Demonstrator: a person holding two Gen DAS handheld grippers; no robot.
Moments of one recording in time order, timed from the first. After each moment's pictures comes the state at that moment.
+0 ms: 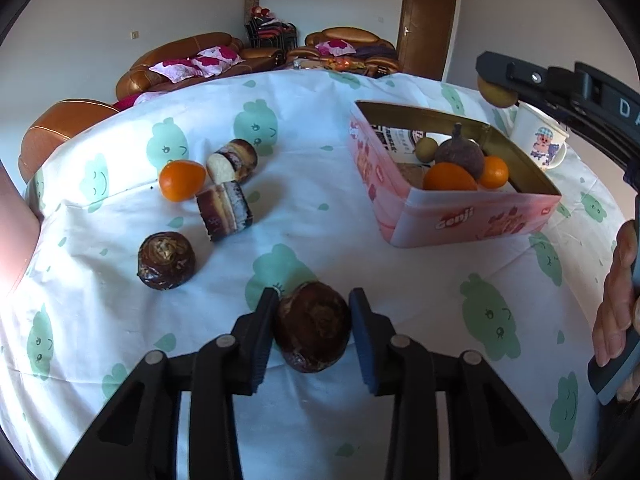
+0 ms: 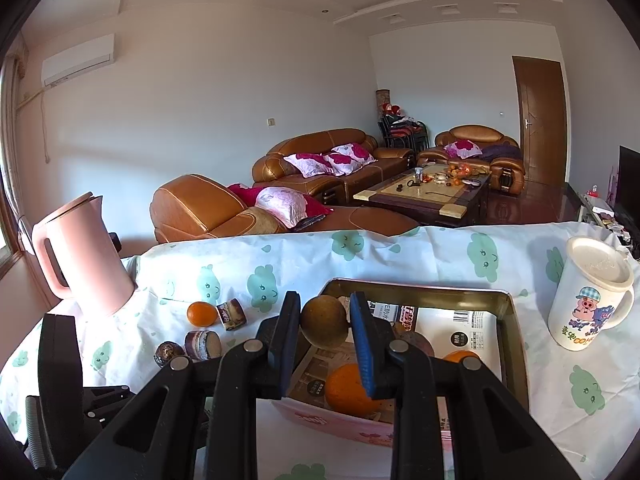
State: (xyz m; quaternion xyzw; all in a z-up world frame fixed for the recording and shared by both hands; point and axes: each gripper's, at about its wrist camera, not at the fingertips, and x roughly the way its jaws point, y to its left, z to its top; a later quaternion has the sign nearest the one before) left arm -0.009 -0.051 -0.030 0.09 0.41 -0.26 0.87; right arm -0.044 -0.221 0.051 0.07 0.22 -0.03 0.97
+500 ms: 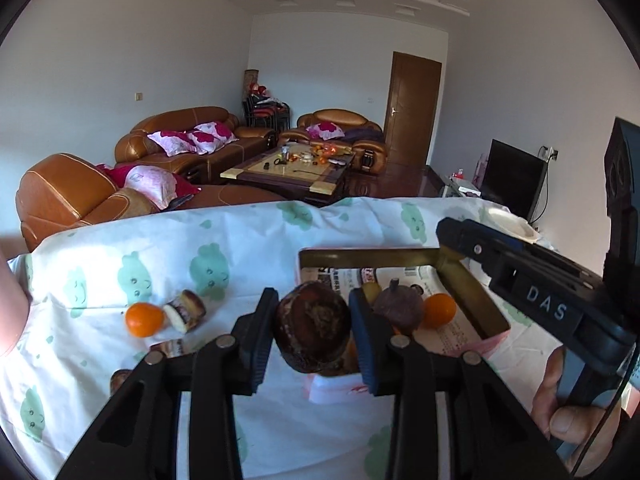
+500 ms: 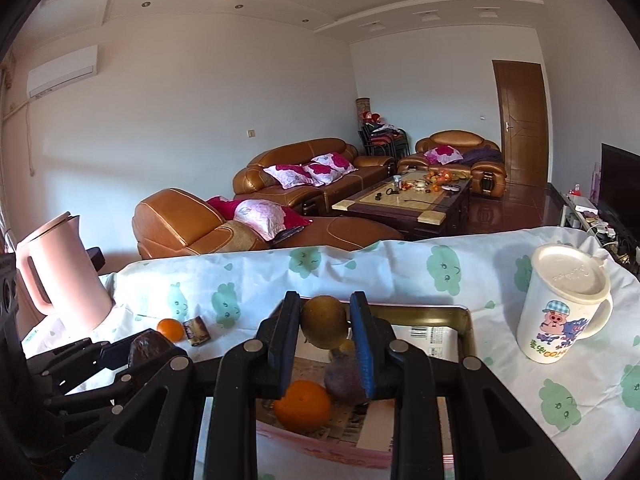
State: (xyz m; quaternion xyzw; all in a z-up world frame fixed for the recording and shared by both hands) left arm -0.004 -0.110 0.042 0.03 0.27 -0.30 0.92; right arm -0.044 -0.266 0.054 0.08 0.21 -0.07 0.97
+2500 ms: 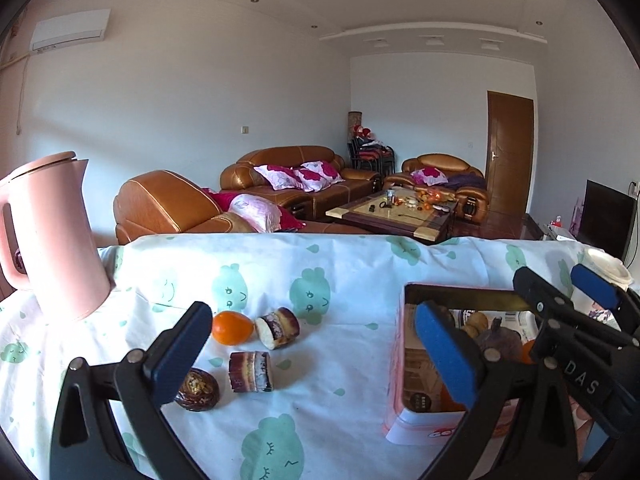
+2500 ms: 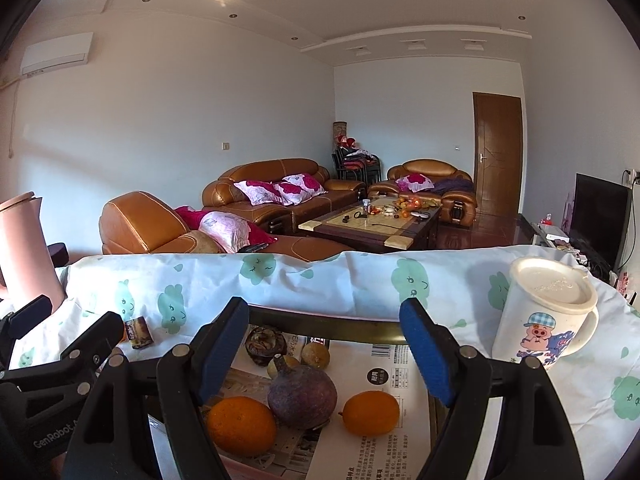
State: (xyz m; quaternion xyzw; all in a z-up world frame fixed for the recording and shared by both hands) left arm -0.005 -0.096 0.023 0.01 0.19 -0.09 0.98; right arm -0.030 -0.262 0.029 0.02 0.17 -0.13 0.98
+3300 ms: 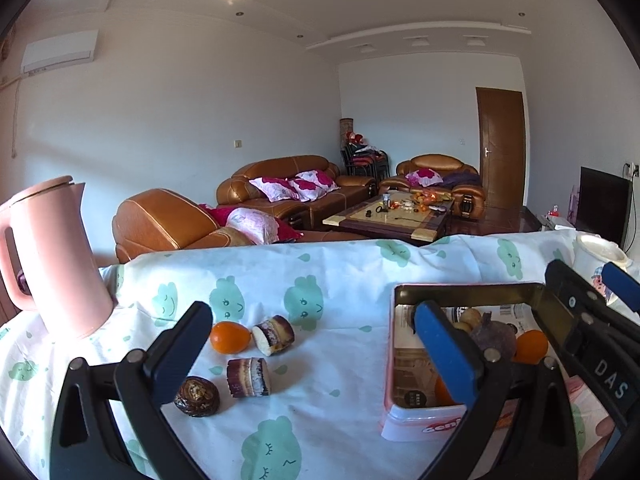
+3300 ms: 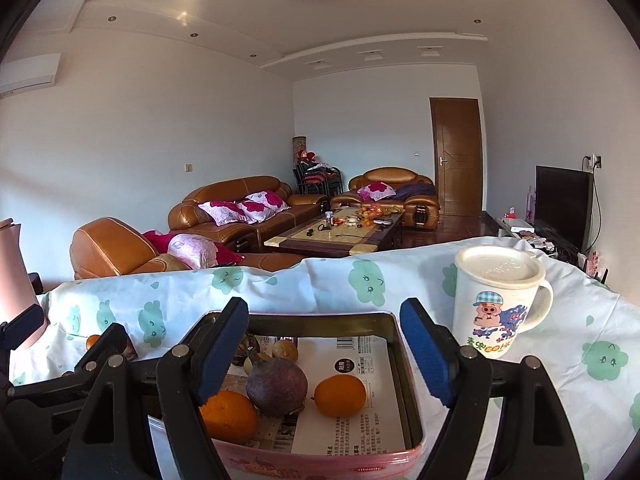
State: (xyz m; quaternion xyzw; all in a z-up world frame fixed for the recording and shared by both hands) left arm -0.016 -0.100 0.027 0.04 0.17 -0.10 0.98; right arm -0.068 -0.260 0.035 0.05 0.13 -0.20 0.97
